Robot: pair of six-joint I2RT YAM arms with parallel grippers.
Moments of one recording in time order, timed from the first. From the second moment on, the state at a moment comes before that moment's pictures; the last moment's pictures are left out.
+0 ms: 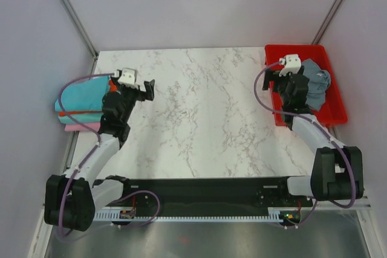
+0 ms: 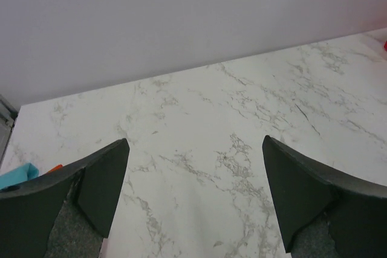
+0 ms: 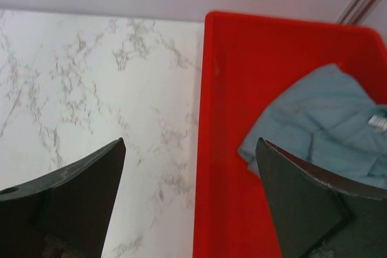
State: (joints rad) left arm -0.17 1.08 0.53 0.62 0.07 0.07; right arm 0.03 1.33 0.69 0.49 0.02 -0.06
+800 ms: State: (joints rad) left arm -0.14 1.59 1.60 -0.59 0.33 -0.08; right arm 0.03 1.44 1.41 -0.37 0.30 0.06
